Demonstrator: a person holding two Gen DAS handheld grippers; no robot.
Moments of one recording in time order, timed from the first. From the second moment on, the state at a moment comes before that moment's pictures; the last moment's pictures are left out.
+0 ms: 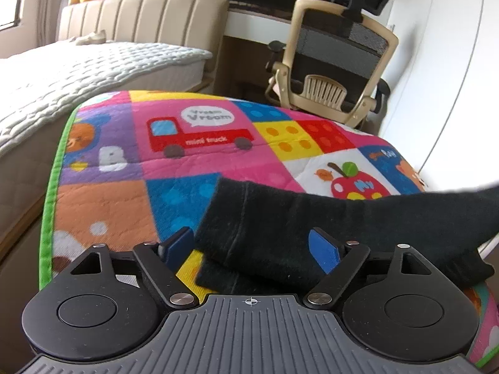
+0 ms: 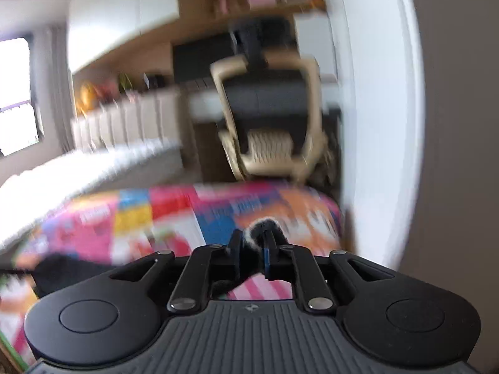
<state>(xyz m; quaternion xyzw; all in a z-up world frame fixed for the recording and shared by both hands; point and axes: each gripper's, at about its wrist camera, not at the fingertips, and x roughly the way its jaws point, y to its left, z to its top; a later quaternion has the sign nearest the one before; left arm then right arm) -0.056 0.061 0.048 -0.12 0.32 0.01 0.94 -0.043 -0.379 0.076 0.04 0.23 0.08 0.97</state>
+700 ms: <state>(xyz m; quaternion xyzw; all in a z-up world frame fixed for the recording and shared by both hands) -0.007 0.062 0.022 -0.13 0.37 0.02 0.92 0.000 -0.388 -0.011 0.12 0.33 0.04 0.93</state>
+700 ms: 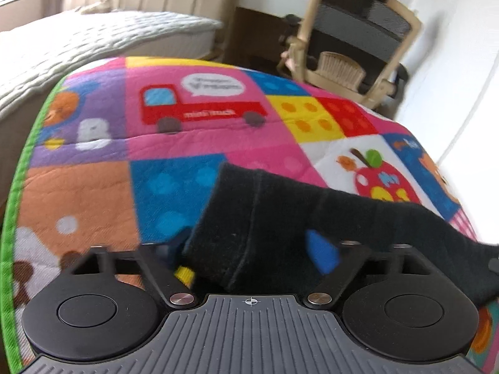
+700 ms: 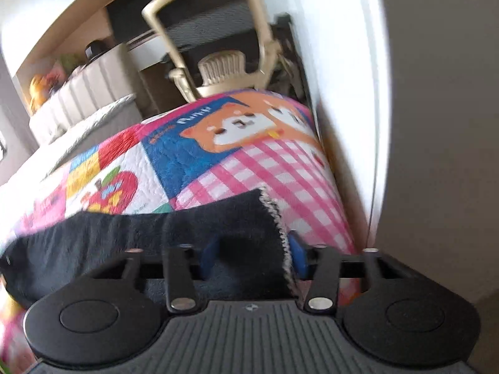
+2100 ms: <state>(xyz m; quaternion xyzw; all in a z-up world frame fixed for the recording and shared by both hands) -0.006 -0.088 0.017 -0.03 0.32 -0.09 0.94 0.000 -0.374 -0.021 0.18 0.31 0.06 0.93</state>
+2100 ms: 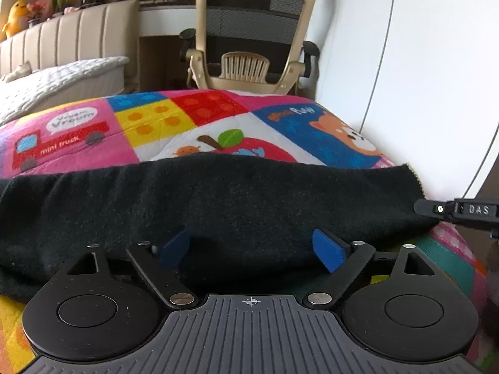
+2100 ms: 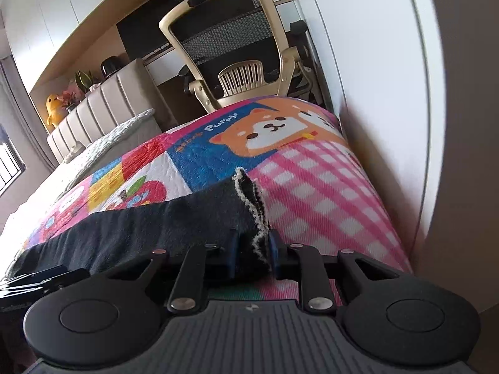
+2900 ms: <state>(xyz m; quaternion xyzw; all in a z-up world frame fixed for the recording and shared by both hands) -0.011 -0.091 0.008 -0.04 0.31 -0.11 0.94 -0.011 -0.357 0.010 0.13 0.25 0.04 0.96</state>
